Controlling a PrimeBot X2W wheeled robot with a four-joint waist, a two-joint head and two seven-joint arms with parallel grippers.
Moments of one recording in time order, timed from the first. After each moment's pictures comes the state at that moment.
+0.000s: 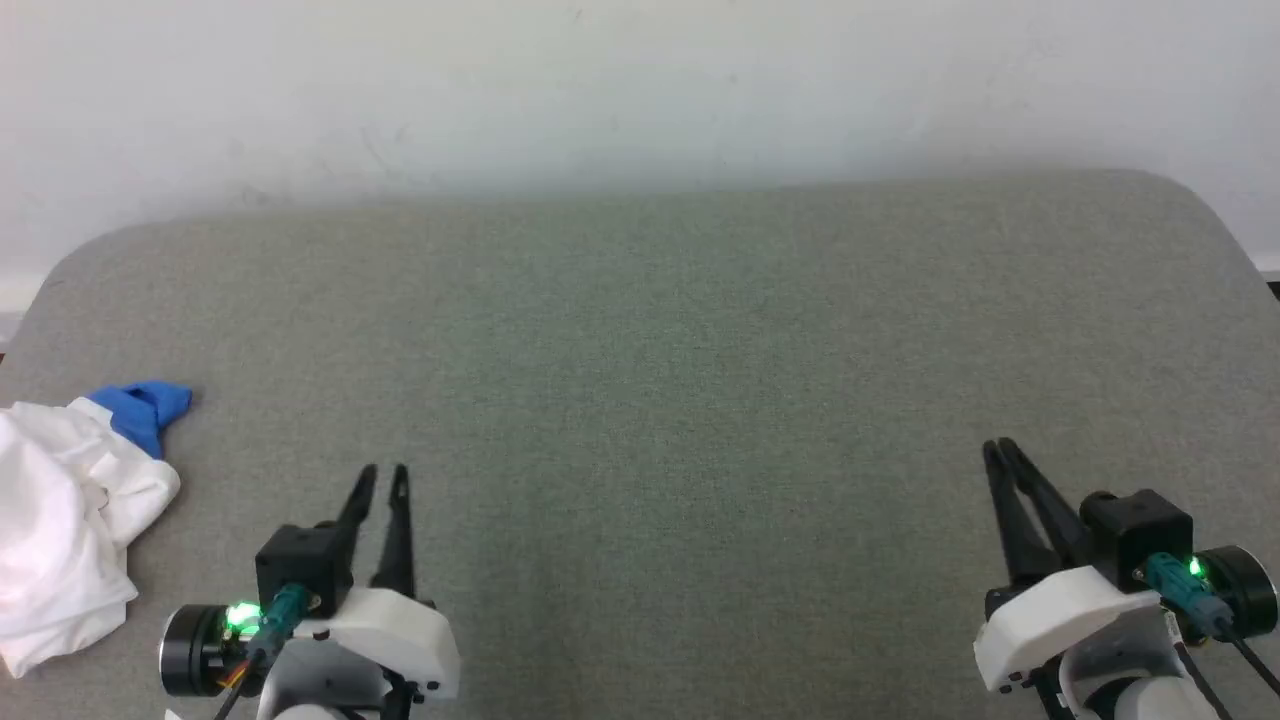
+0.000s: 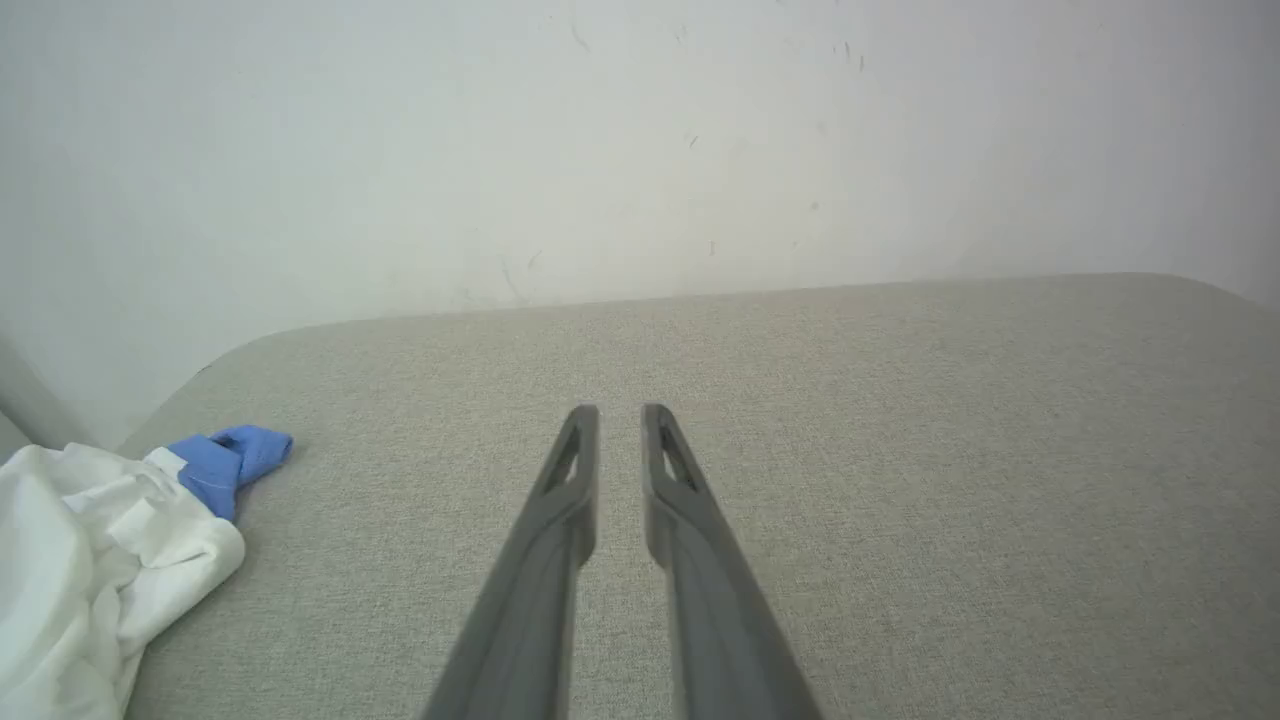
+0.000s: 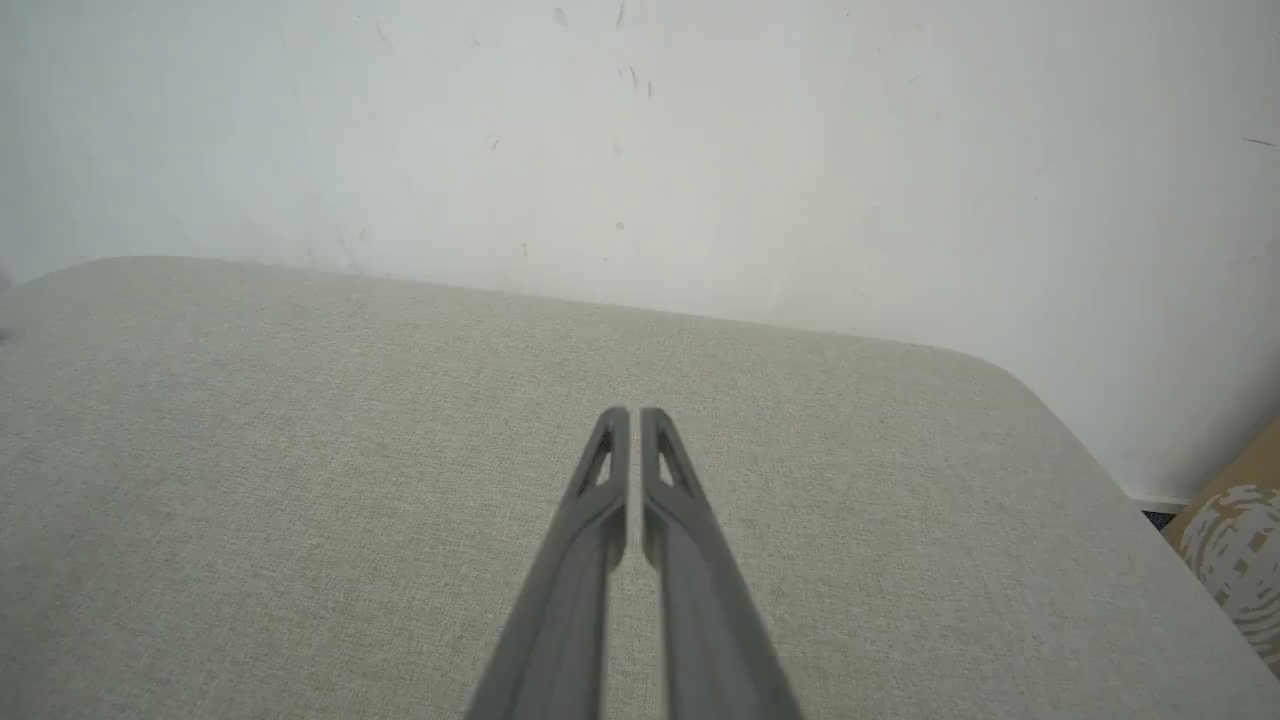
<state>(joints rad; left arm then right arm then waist) 0.01 0.05 0.00 0.01 -0.01 0.01 0.00 0.02 -0.05 0.00 0.00 0.01 0.13 0.00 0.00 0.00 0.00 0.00</state>
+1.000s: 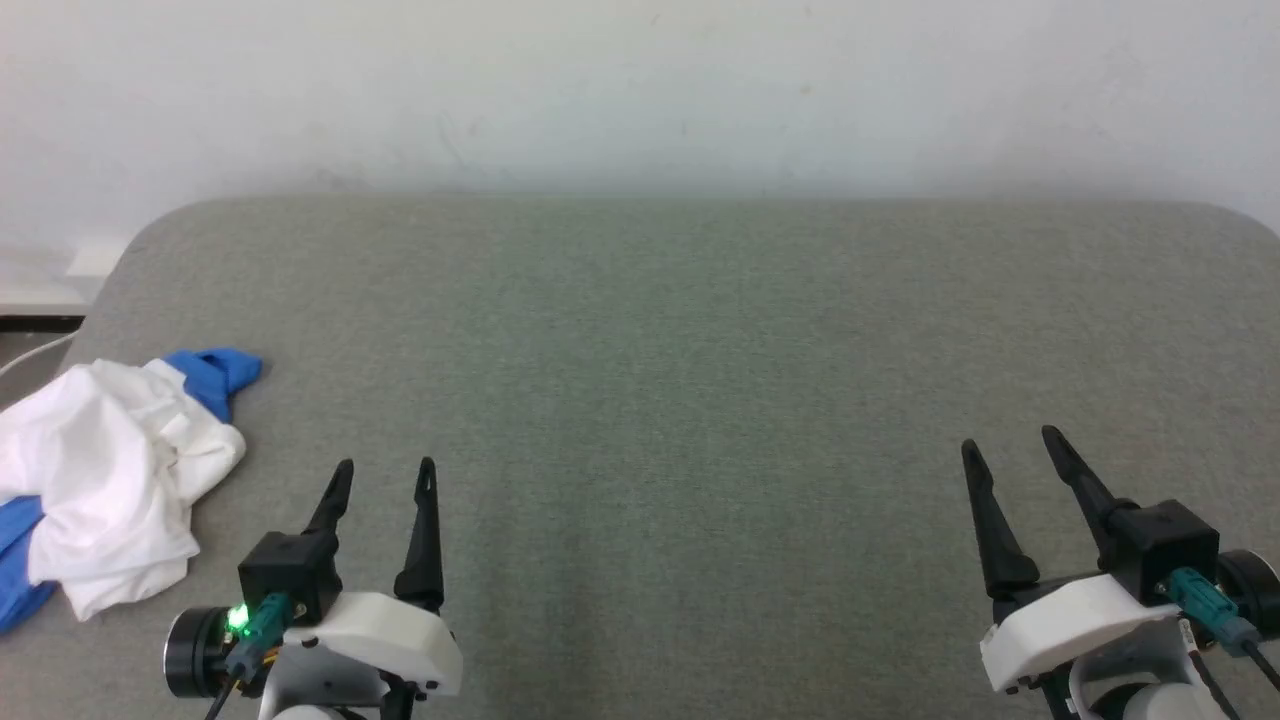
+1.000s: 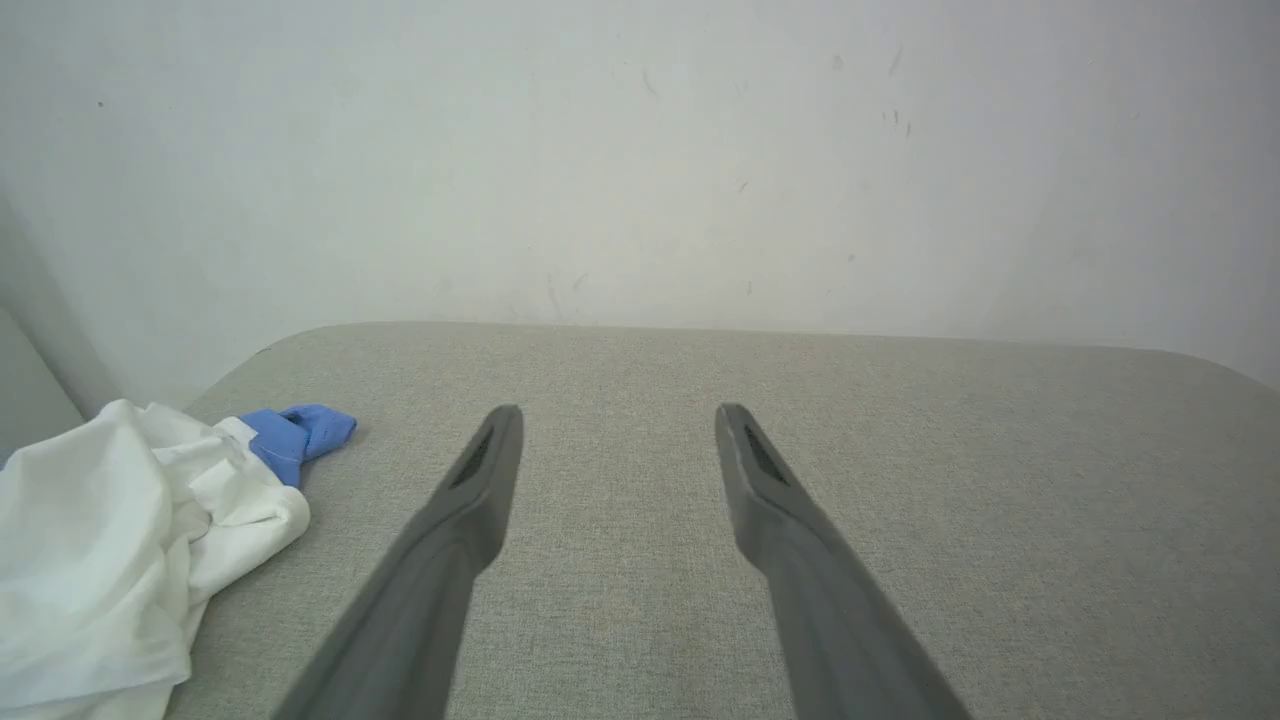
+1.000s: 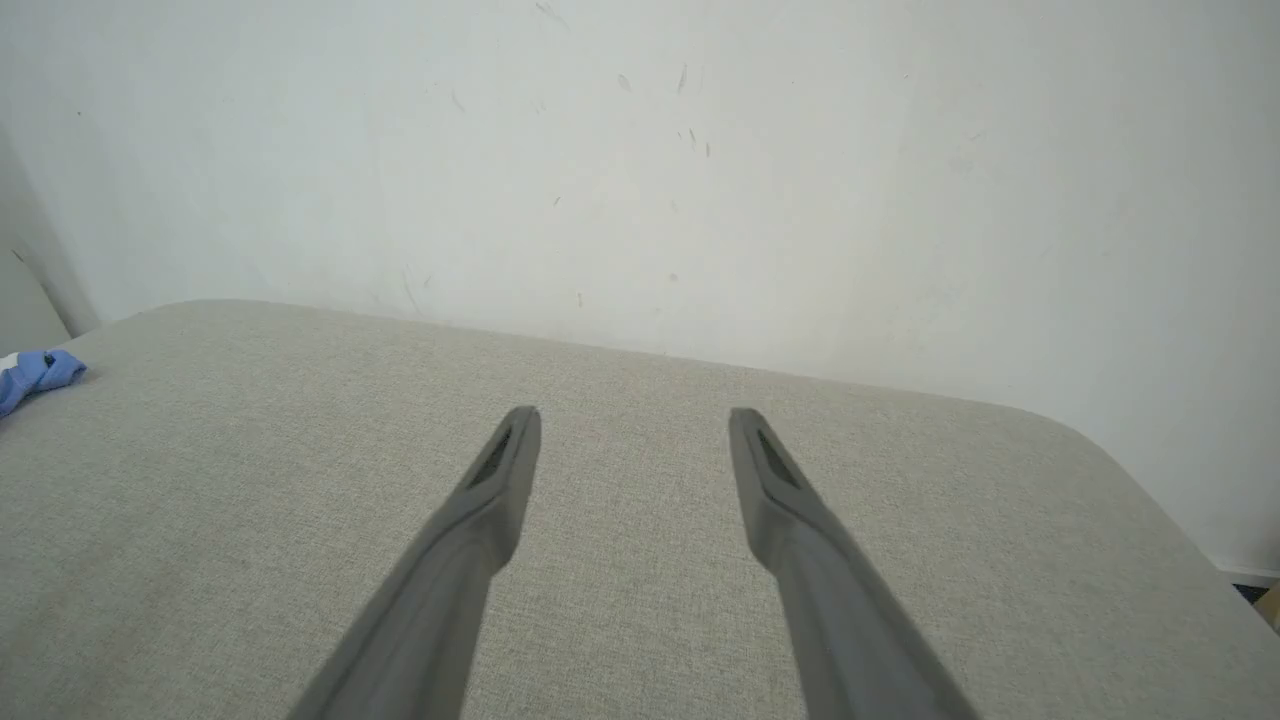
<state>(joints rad) 0.01 0.05 -0.01 0.01 -0.08 0.00 -0.05 0.03 -0.05 -0.01 -0.02 0.04 0.13 -0.05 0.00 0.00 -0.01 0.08</state>
